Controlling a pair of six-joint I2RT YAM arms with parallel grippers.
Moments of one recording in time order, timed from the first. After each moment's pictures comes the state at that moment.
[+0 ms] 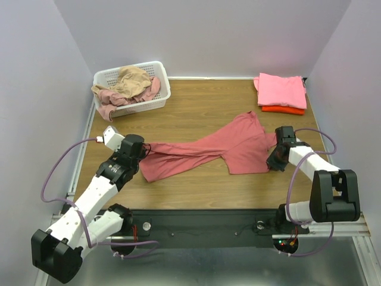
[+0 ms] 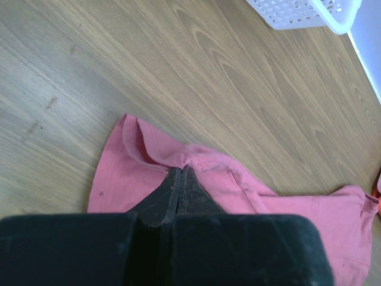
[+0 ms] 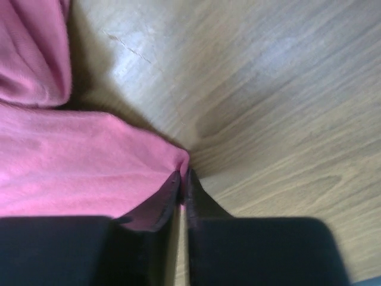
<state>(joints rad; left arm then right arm) -0.46 0.84 0.65 -0.50 -0.57 -1.12 0.01 1.36 0.67 -0.54 0.13 0.70</state>
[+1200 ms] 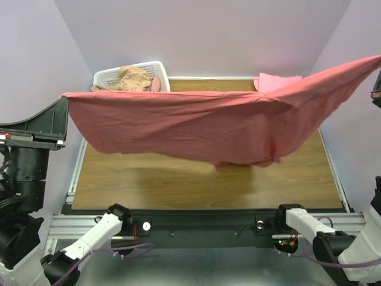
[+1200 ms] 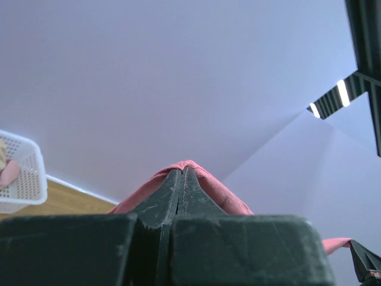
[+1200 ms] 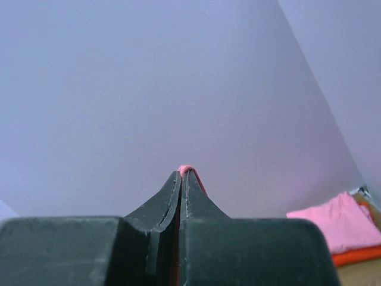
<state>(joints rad) -0.46 0.71 1.74 -0.61 -0.36 -0.74 0.01 1.01 2.14 -0.70 0.29 0.54</state>
